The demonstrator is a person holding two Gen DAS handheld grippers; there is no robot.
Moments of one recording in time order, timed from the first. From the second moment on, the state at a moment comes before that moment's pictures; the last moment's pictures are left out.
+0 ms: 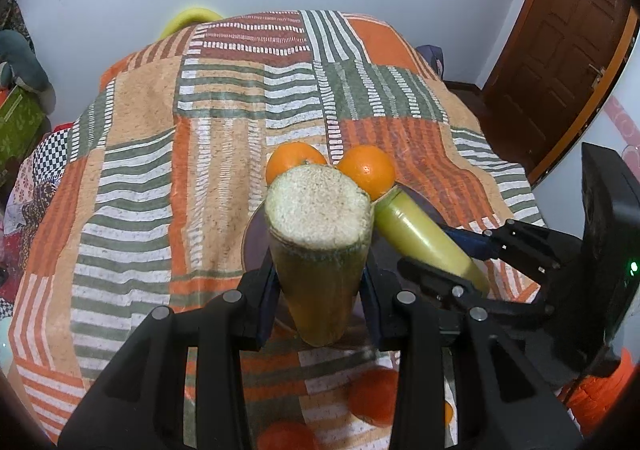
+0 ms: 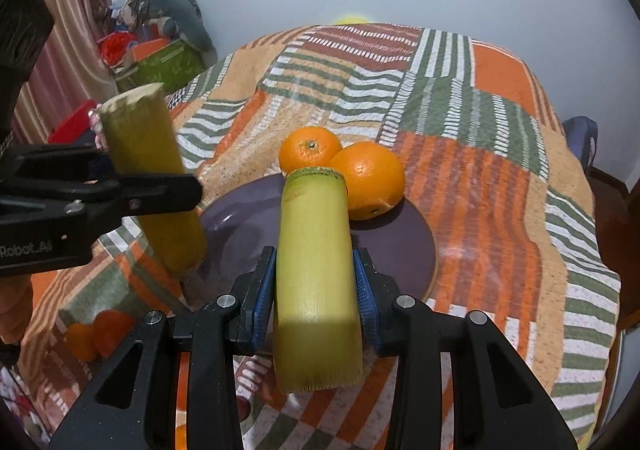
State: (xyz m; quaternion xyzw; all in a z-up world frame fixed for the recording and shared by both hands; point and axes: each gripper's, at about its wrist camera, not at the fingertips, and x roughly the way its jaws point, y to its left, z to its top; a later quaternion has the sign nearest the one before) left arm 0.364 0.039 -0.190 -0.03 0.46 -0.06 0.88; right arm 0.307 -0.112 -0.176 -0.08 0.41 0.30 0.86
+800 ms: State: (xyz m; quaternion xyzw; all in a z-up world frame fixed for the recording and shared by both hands) left arm 0.411 0.033 -0.241 -0.02 0.50 -0.05 0.86; right arm 0.324 -0.107 -0.195 -0.08 0.42 0.30 0.85
